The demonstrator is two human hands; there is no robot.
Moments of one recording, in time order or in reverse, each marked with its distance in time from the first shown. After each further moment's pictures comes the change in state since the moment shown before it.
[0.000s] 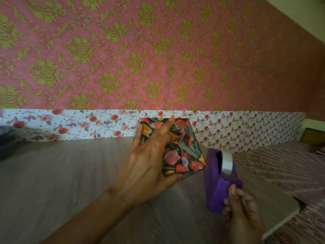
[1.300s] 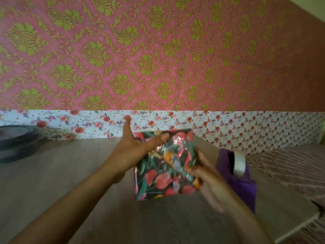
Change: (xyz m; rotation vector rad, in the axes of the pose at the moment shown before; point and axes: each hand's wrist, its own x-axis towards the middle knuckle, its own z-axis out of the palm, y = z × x) left_hand 0.011 -0.028 -0.043 -0.814 -0.161 -0.958; right_hand 0.012 -0.015 0.067 -0.104 -1.182 0.388
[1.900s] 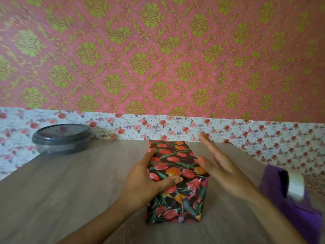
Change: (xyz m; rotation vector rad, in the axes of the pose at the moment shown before) left_hand -0.038 -0.053 -0.037 0.293 0.199 0.046; right_hand 0.043 -0.023 0.042 -0.574 -0.199 -0.160
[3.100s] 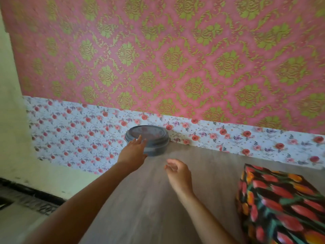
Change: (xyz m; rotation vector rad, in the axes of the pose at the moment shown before) left_hand 0.081 -0.145 -0.238 1.103 0.055 -0.317; right_hand 0.179 -0.017 0.294 0.150 0.035 0.234
